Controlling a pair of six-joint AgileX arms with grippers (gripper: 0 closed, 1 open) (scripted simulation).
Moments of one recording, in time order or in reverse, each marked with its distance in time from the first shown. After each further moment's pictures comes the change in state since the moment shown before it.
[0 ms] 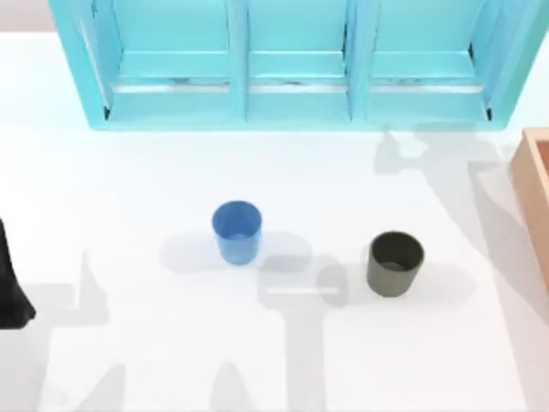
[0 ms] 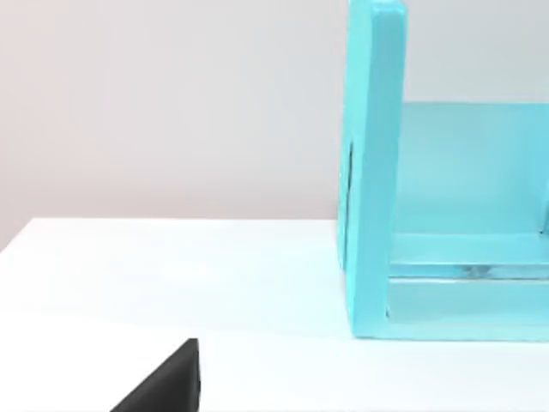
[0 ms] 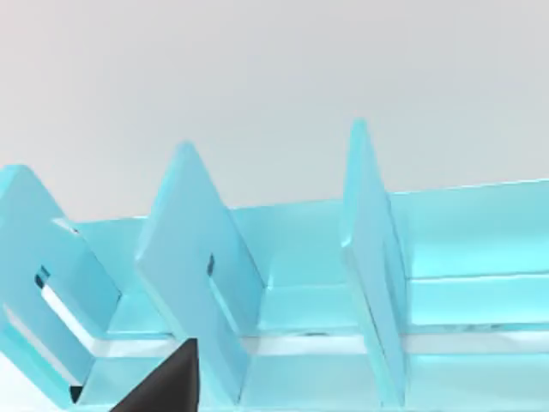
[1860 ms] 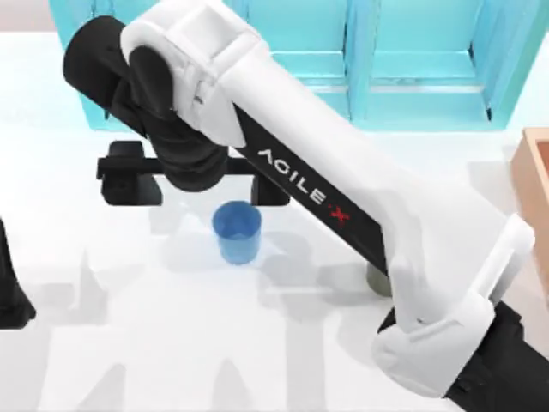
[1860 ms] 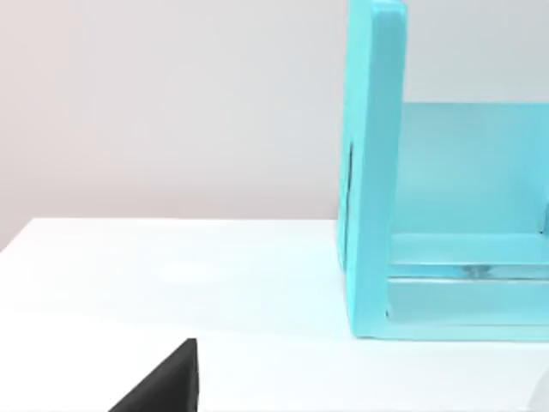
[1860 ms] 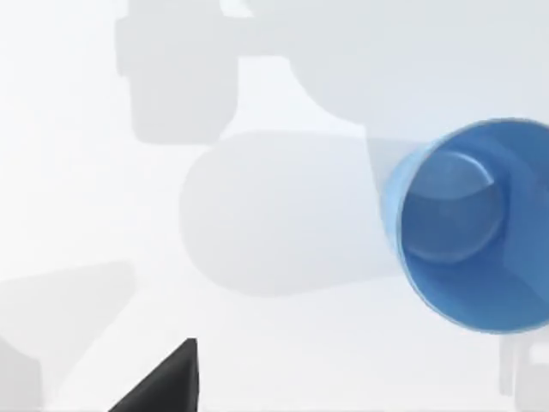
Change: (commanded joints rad) left arm 0.000 0.000 0.000 0.000 0.000 0.000; right arm 0.432 1.668 1.669 -1.045 0.029 0.542
